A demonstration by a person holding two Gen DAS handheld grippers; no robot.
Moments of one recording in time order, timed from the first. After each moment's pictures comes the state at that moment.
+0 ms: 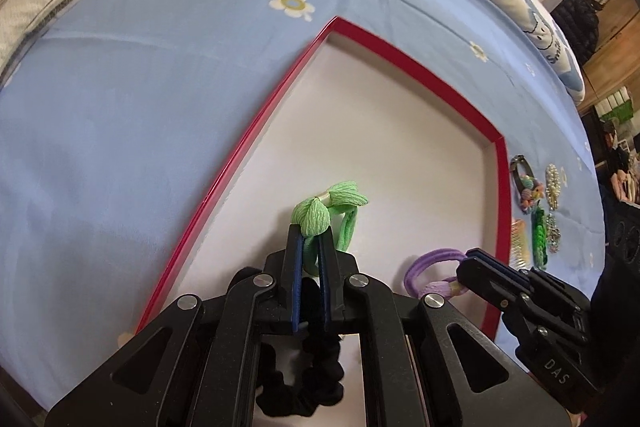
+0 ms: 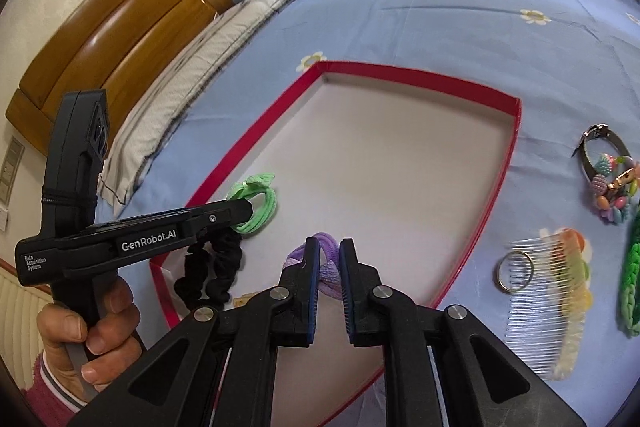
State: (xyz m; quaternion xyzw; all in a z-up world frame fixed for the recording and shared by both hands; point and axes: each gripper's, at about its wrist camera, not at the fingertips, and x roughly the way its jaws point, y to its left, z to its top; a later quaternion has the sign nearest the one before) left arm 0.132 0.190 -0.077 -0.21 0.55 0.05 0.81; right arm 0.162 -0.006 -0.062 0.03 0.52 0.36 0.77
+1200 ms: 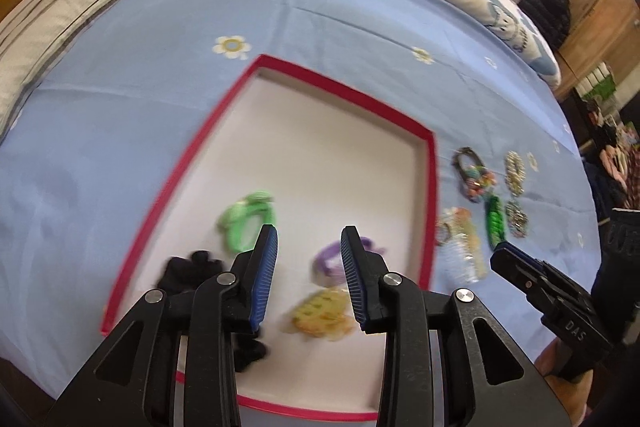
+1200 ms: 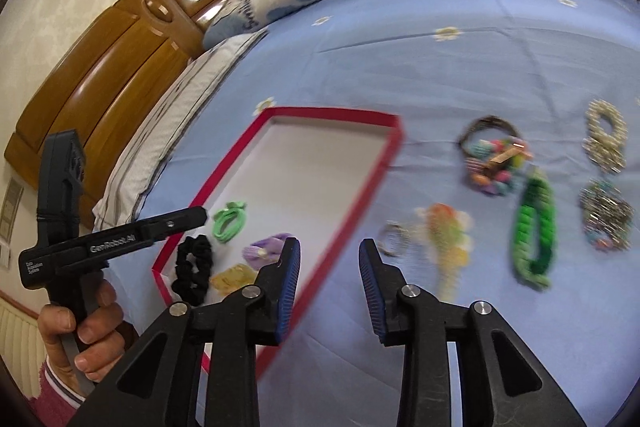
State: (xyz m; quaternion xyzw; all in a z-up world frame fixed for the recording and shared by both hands) left arm 0.126 0.137 -0.021 -0.17 0.52 0.02 0.84; right arm 0.153 -0.100 -0.026 0.08 0.49 0.30 0.81
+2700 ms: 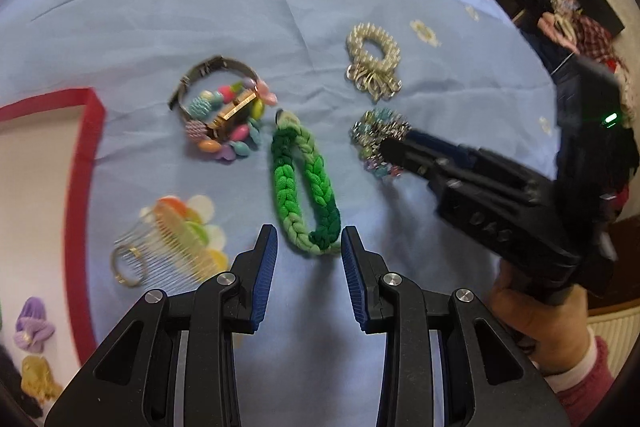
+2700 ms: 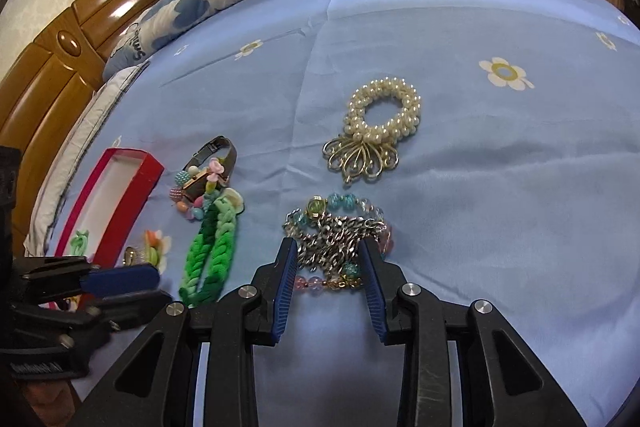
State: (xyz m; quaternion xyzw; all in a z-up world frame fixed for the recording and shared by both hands) left arm 0.206 -0.101 -0.074 -0.05 0.59 -0.17 0.79; right arm 0.224 -0.262 -0.076 0.05 0.50 0.18 0.85
